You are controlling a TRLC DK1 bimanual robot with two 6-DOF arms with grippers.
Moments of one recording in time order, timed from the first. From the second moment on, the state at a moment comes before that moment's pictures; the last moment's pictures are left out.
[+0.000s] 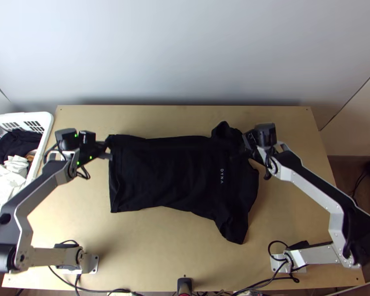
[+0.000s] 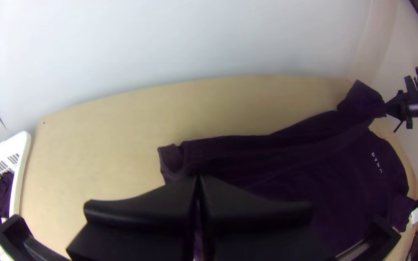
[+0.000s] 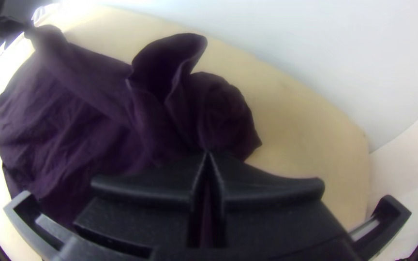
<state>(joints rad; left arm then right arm) 0.03 1.44 0.84 -0.01 0.26 0.16 0.35 1.52 0.99 -0.22 0.07 -0.19</state>
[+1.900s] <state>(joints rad) -0.09 1.03 0.65 -0.65 0.30 0.18 0.35 1.20 0.91 -0.45 0.05 -0.19</state>
